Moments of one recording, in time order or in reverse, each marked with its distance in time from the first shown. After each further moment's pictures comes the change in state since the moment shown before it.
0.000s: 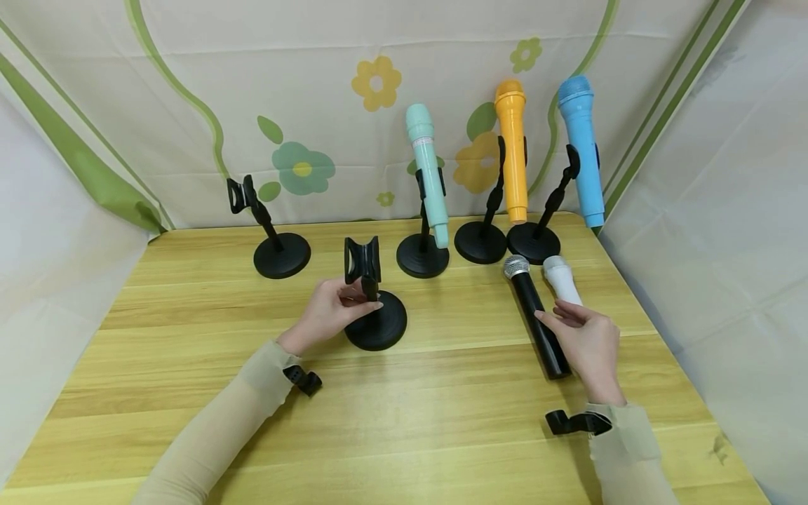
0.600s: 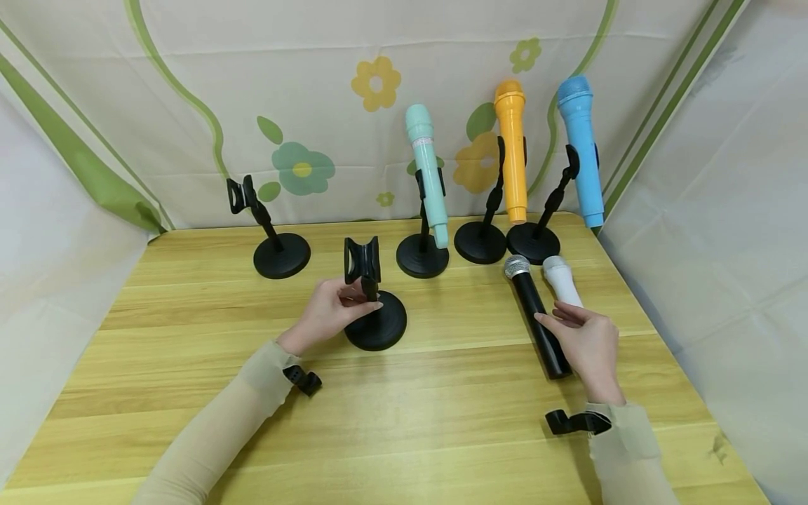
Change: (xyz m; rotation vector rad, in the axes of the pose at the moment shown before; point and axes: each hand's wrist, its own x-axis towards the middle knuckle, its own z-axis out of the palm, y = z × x) left_hand 0.000 0.000 0.000 0.005 0.006 0.009; right_hand 0.001 0.001 0.001 -0.017 -0.032 0.018
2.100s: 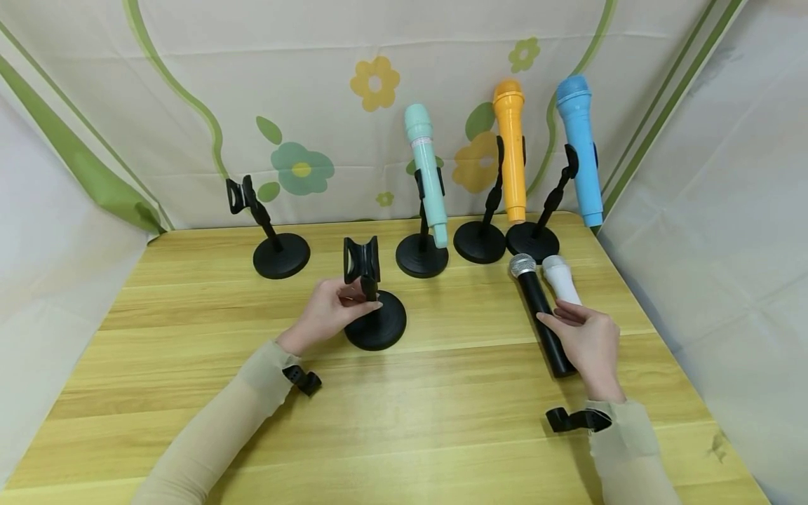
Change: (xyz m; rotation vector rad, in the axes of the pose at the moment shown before) left_hand 0.000 0.002 0.000 -0.008 -0.007 -0.010; right_hand 0.003 0.003 -0.001 -0.034 0.015 0.020
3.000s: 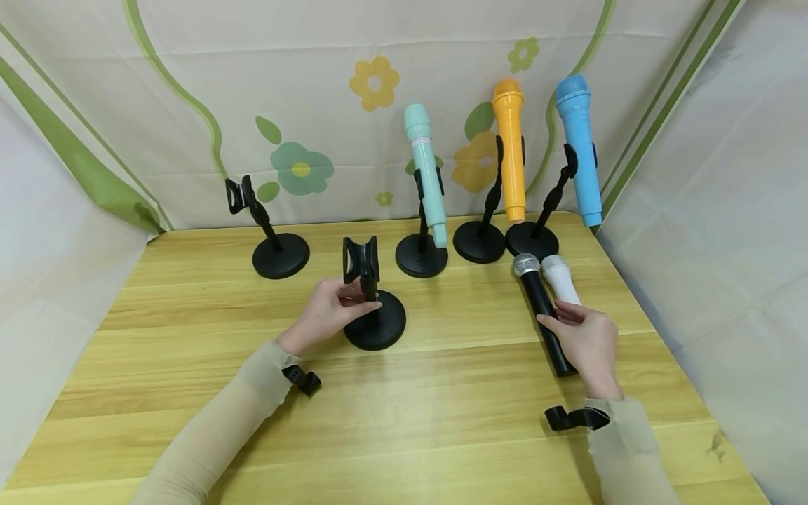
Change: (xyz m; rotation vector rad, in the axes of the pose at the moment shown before) left_hand 0.001 0.000 0.000 -0.003 -0.001 -0.010; right_hand 0.001 0.000 0.002 -0.034 0.000 -0.013
